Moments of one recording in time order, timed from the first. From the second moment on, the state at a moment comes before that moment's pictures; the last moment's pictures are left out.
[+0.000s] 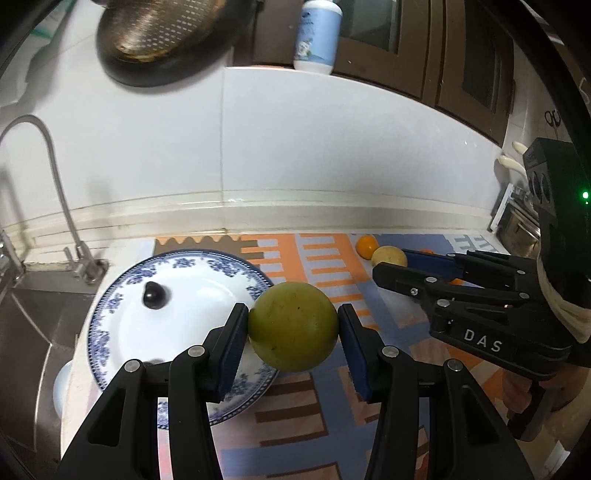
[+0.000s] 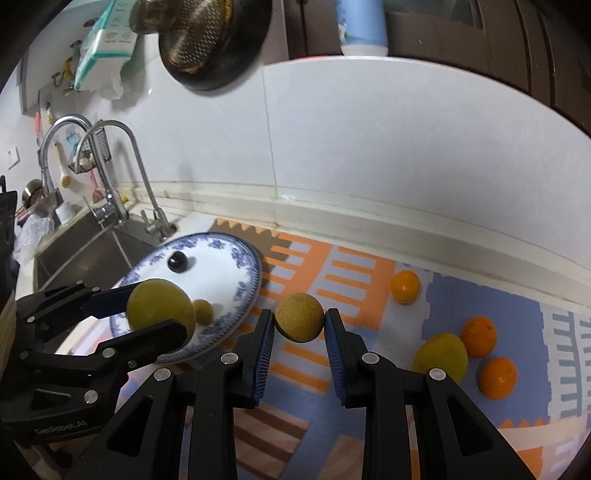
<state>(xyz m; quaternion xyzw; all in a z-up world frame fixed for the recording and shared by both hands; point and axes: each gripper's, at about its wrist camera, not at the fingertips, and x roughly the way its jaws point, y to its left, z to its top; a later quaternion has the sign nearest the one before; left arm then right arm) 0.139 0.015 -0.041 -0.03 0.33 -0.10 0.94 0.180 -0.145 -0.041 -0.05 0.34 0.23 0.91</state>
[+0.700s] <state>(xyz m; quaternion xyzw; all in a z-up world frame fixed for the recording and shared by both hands) 0.128 0.084 -0.037 -0.05 0.32 0.00 0.95 0.184 -0.076 -0.027 -0.05 0.33 0.29 0.90</state>
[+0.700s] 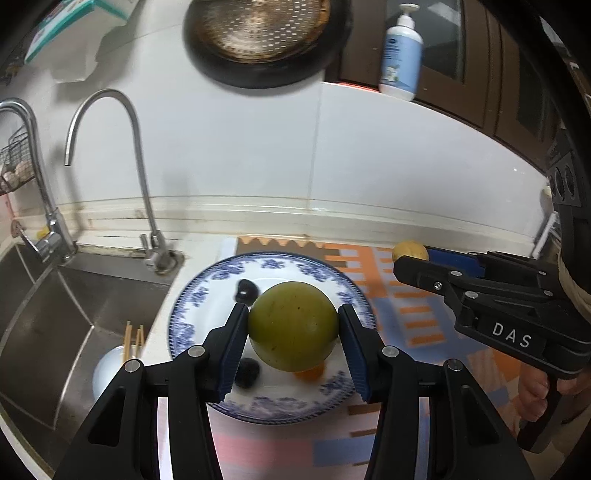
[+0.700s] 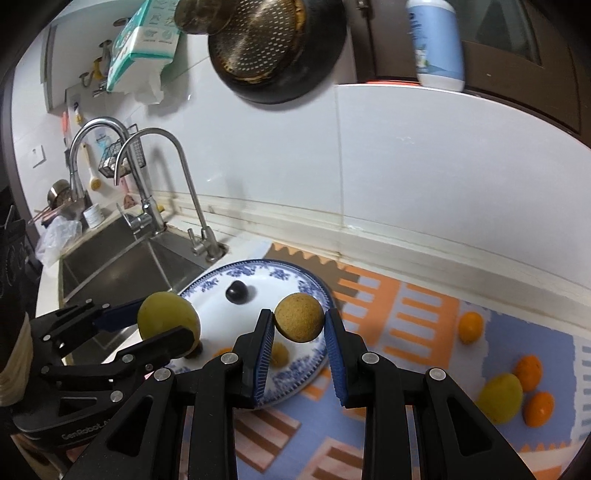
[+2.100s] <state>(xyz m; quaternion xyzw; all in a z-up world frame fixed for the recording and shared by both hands) 0.193 0.143 -0.095 -0.07 0.42 0.04 0.90 0.255 -0.009 -0.094 -0.08 0.43 0.29 0.85</state>
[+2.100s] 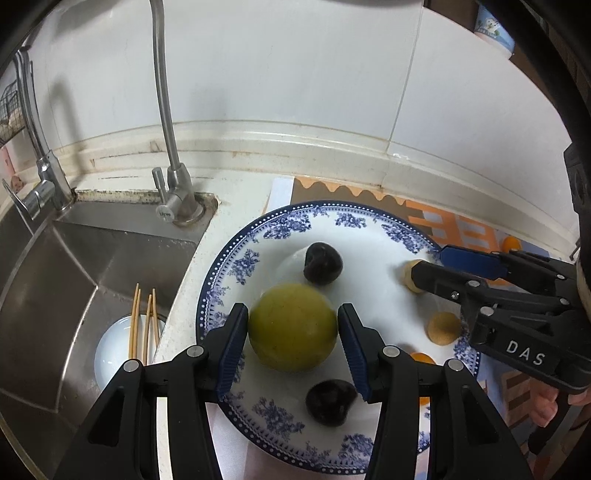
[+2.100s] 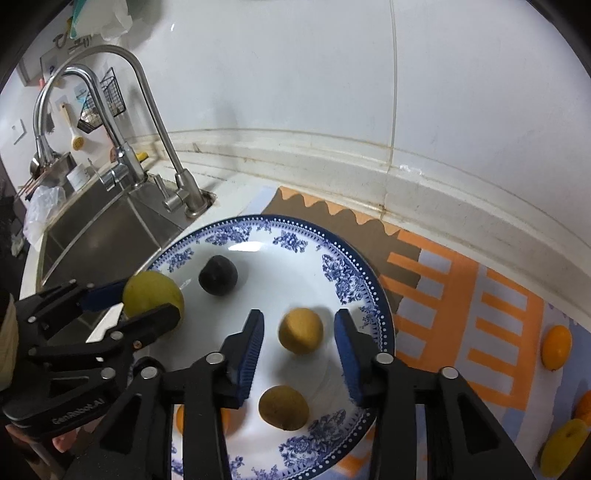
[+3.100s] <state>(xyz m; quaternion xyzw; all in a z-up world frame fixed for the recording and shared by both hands) 0.102 0.040 0.016 0.01 0.28 -0.04 0.96 0.136 -0.129 0.023 -0.03 0.30 0.19 0.94</state>
